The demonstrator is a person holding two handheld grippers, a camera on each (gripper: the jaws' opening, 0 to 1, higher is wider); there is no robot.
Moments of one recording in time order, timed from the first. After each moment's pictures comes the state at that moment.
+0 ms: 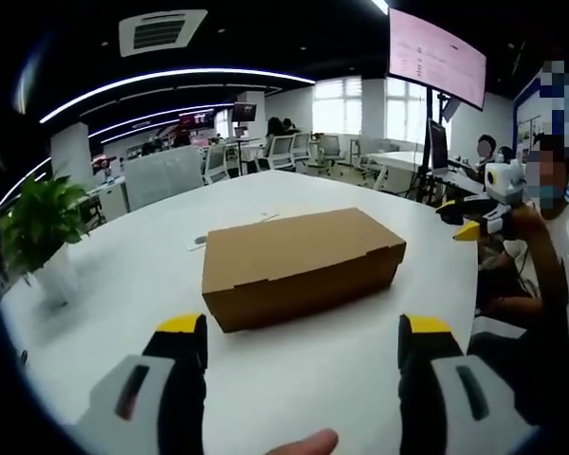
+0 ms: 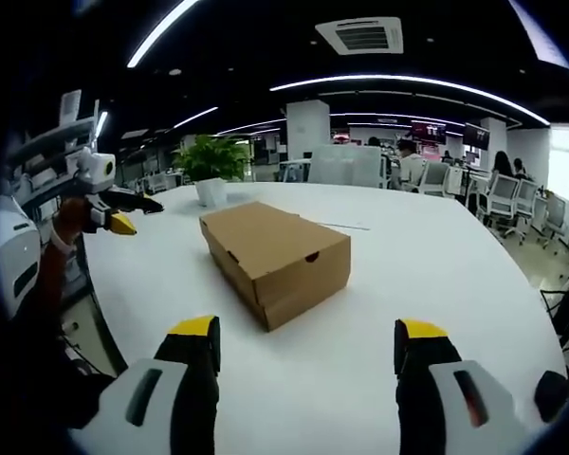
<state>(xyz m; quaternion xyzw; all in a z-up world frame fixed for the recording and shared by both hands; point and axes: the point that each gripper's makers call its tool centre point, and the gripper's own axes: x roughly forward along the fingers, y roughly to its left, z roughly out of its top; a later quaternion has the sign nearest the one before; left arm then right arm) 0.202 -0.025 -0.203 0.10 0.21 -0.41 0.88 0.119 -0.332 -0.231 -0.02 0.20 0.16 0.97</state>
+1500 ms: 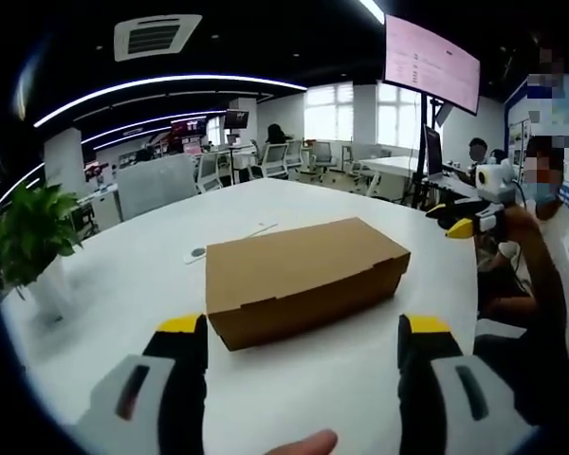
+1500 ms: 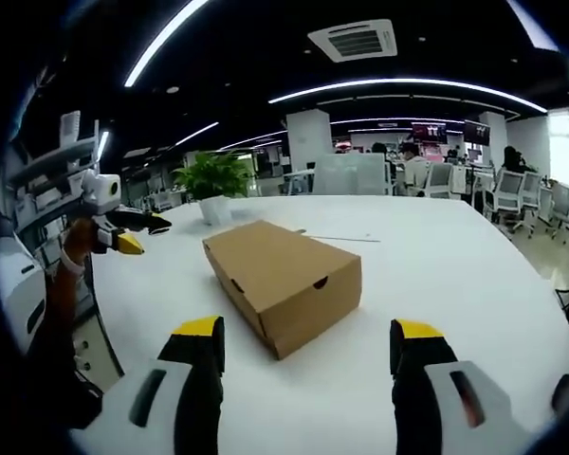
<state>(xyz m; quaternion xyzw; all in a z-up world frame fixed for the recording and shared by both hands) 0.219 -0.028 -0.196 0.10 0.20 -0.43 0.87 0.144 -0.317 -0.218 0.02 0.18 0.17 0.97</state>
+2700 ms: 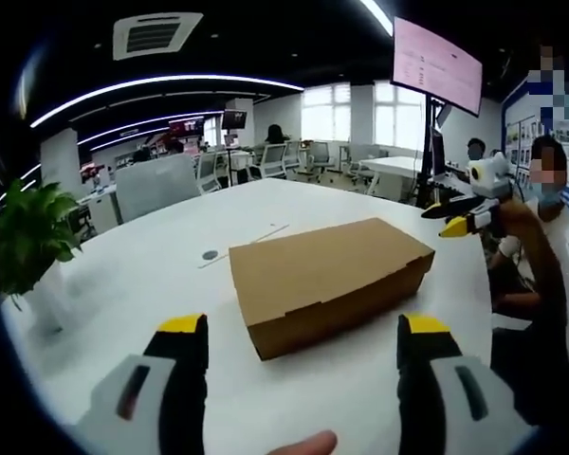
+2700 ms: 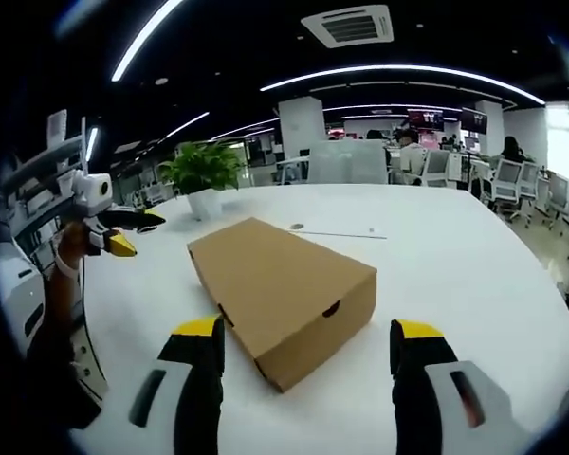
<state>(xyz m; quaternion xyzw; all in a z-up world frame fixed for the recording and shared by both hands) 0.267 -0.009 -0.202 0.11 0.20 -0.46 0.86 0.200 -0.288 -0.223 0.02 0.22 0.15 0.96</state>
